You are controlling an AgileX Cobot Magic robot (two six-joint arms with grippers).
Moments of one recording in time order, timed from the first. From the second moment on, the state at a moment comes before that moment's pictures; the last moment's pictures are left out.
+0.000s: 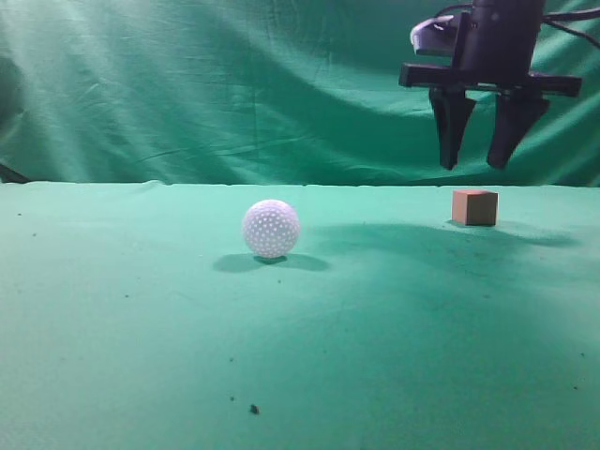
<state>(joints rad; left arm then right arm) -0.08 -0.02 0.03 0.15 0.36 -0.28 0.31 2.08 -1.75 0.03 1.07 0.07</state>
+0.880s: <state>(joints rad) -0.08 -0.02 0.03 0.15 0.36 -0.28 0.31 1.27 -1.35 0.03 1.11 0.11</state>
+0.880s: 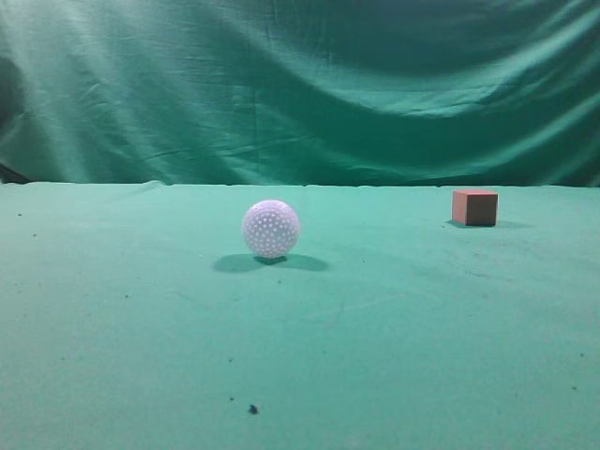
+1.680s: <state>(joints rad) -0.08 -0.02 0.03 0.15 0.36 -0.28 0.31 0.69 -0.96 0.04 1.15 0.11</state>
